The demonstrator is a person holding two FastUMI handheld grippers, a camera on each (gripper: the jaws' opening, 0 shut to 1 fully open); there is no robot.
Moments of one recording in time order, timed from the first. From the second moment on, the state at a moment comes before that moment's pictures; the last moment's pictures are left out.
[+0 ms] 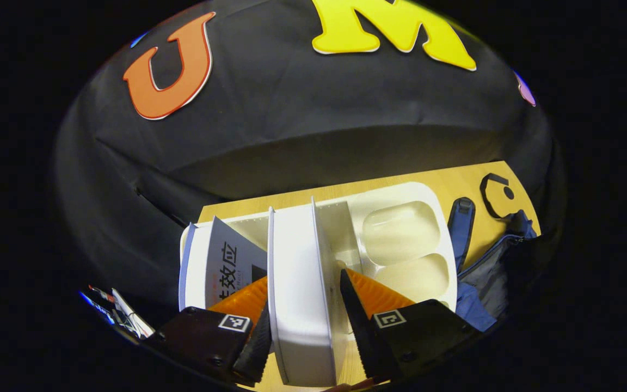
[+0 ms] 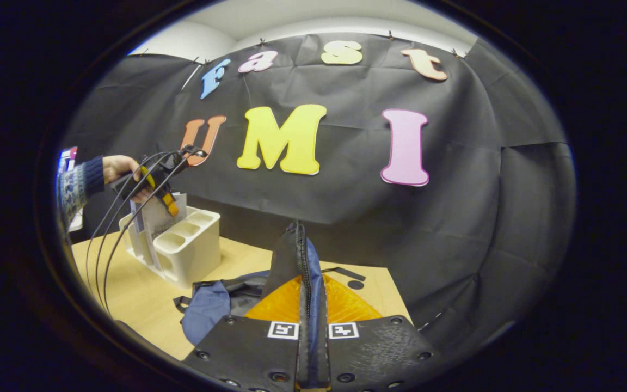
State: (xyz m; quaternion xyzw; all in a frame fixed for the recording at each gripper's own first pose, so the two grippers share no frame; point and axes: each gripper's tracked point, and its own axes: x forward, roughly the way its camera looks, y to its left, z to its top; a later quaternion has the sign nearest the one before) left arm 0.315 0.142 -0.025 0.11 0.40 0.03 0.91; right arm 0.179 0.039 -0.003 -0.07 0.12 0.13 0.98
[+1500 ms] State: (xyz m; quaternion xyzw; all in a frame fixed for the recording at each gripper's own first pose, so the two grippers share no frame) left arm 0.095 0.140 0.007 -0.10 0.36 -0.01 0.93; right arm 0.178 0.047 -0.046 -0.06 0.17 0.12 0.98
